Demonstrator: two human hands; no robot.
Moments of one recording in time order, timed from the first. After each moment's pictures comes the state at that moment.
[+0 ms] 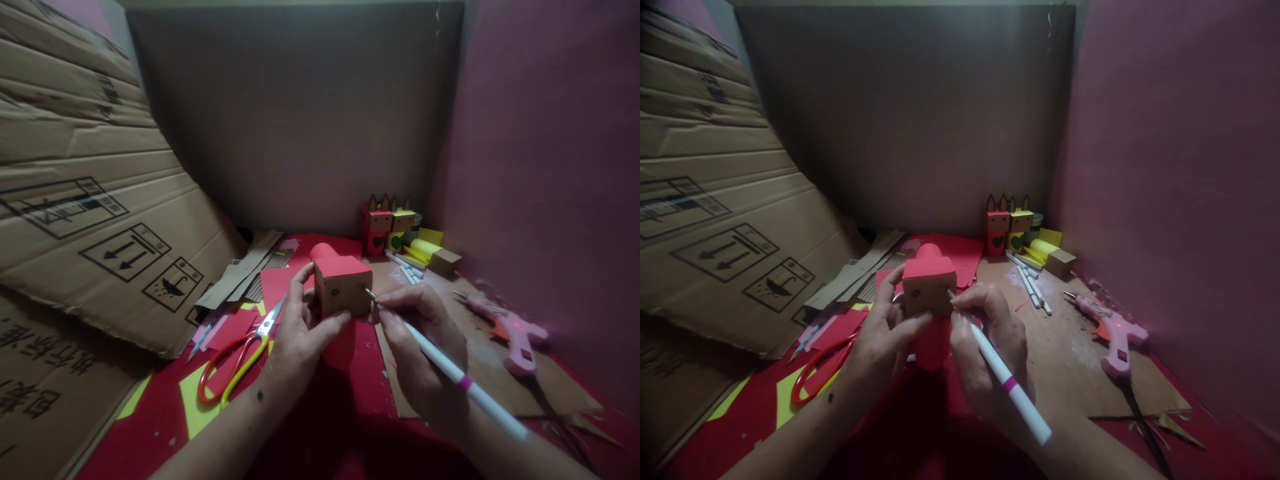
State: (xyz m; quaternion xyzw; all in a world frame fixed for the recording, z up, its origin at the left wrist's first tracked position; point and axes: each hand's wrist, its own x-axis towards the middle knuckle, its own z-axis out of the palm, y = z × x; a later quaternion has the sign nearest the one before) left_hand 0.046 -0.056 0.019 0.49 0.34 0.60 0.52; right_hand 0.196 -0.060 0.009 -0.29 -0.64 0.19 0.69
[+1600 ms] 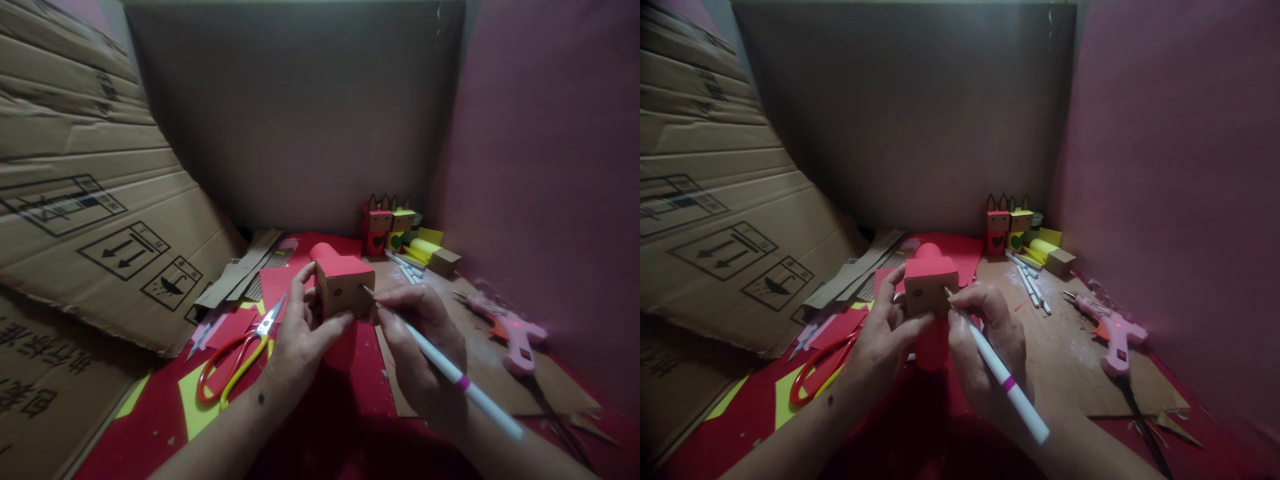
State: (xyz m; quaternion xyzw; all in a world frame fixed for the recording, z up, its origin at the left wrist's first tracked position) left_hand 0.047 -0.055 0.016 0.48 0.34 0.61 0.52; right_hand 0.192 -0.062 0.013 -0.29 -0.64 0.18 0.69
